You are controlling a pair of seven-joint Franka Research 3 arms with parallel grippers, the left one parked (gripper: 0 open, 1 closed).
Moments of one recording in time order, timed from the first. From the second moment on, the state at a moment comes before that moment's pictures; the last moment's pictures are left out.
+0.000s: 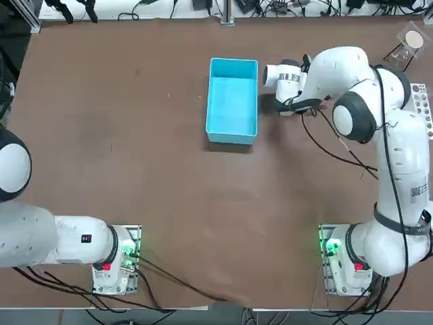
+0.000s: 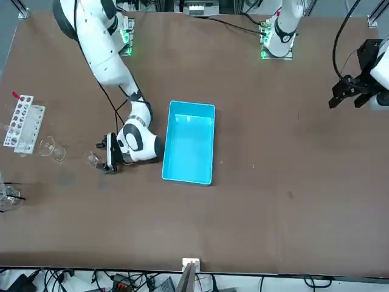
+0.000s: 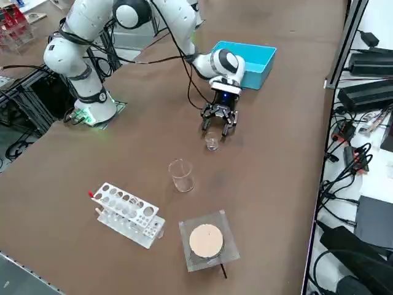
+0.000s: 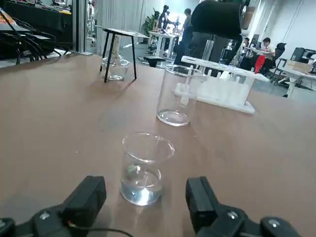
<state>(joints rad) 0.40 0.92 0.05 -1.59 -1.11 1.59 2.41</state>
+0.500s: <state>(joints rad) 0.35 0.94 0.03 -1.58 -1.12 1.60 2.41</state>
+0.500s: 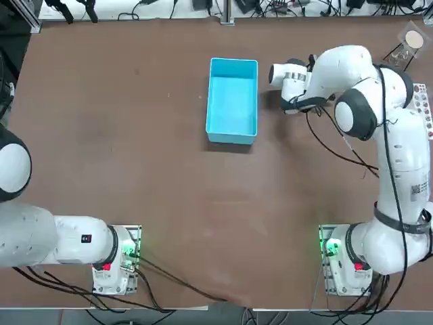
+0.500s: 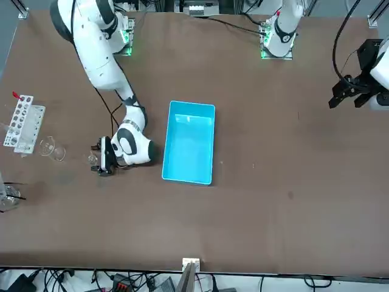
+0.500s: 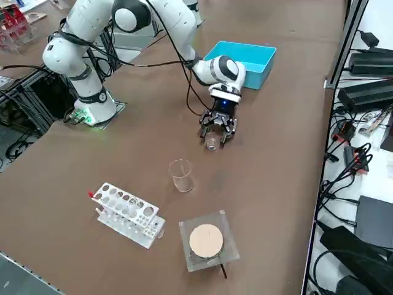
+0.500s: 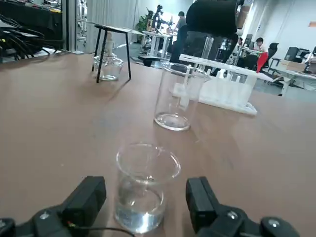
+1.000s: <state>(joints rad) 0.34 0.94 0.04 -1.58 -1.12 1.61 2.43</state>
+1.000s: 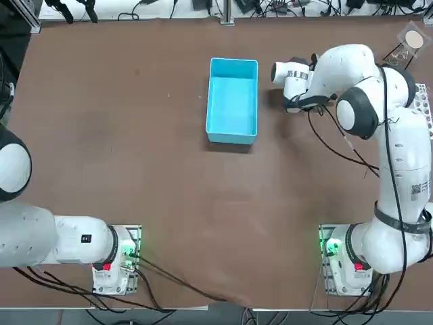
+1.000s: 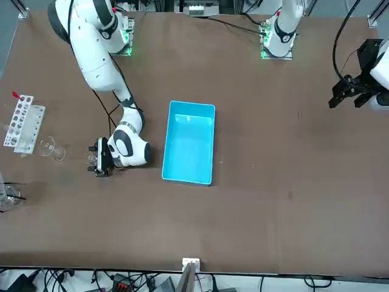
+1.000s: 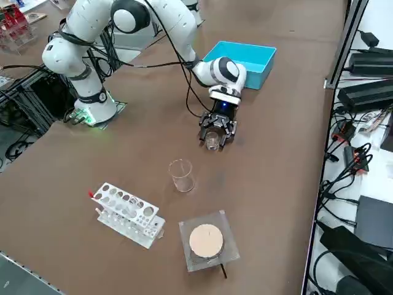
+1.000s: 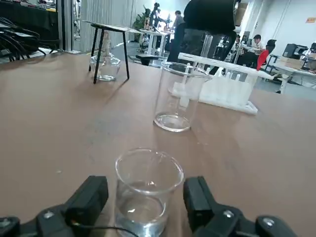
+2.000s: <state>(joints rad) 0.32 0.87 0.03 -1.55 -1.11 1.54 2.46</state>
